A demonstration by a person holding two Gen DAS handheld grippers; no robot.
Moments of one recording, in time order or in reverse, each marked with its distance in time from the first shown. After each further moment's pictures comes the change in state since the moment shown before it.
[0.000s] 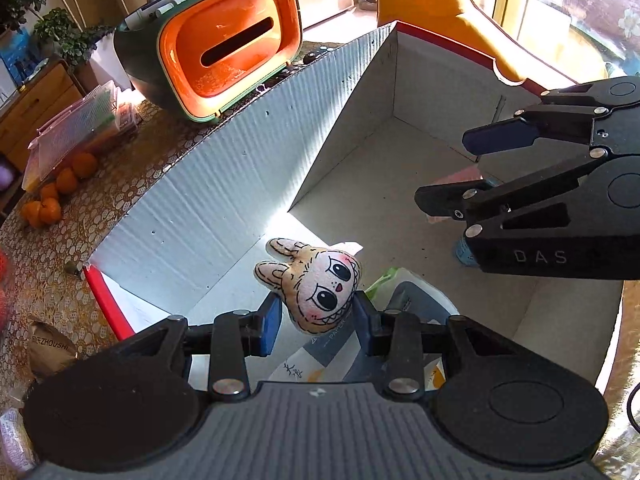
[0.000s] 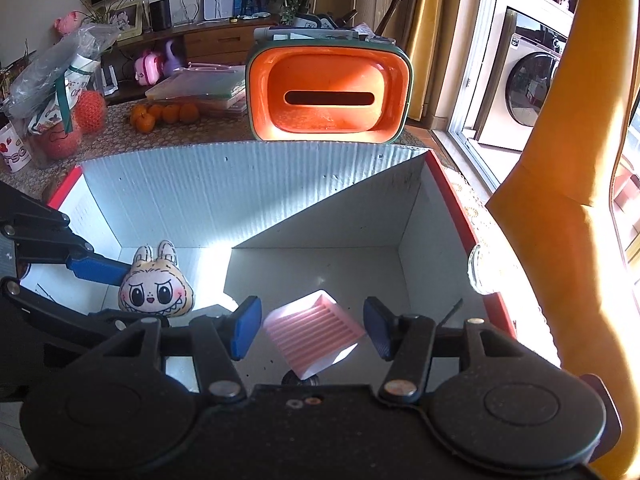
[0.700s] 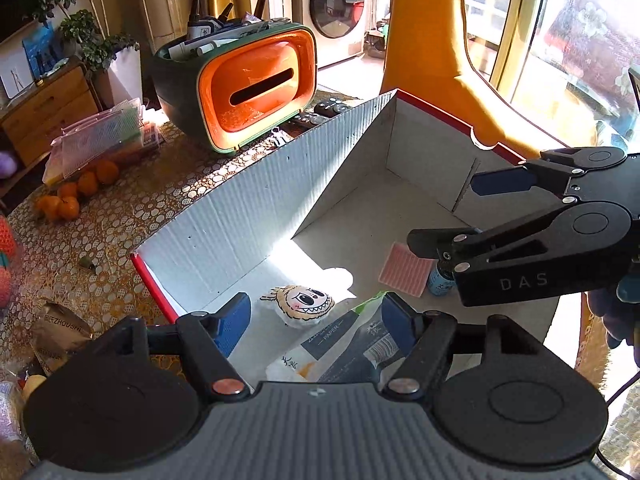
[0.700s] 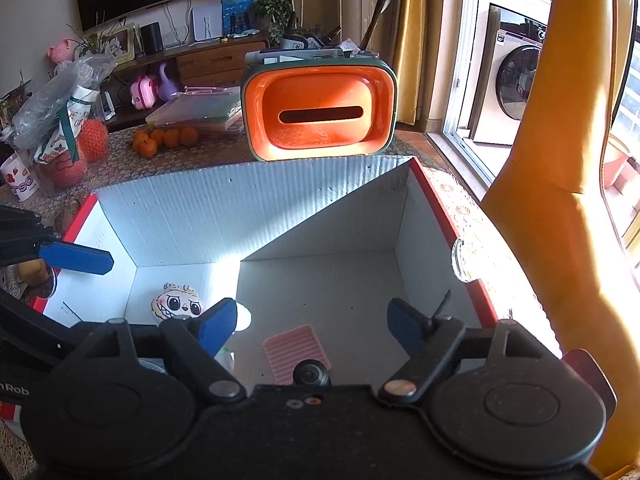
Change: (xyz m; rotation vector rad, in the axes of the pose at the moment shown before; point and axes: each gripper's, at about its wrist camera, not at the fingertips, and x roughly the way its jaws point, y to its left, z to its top) left arm -0.054 0.011 -0.015 -0.102 -0.144 -0.045; right arm -0.022 -0.004 -0.001 0.072 -0.041 0.019
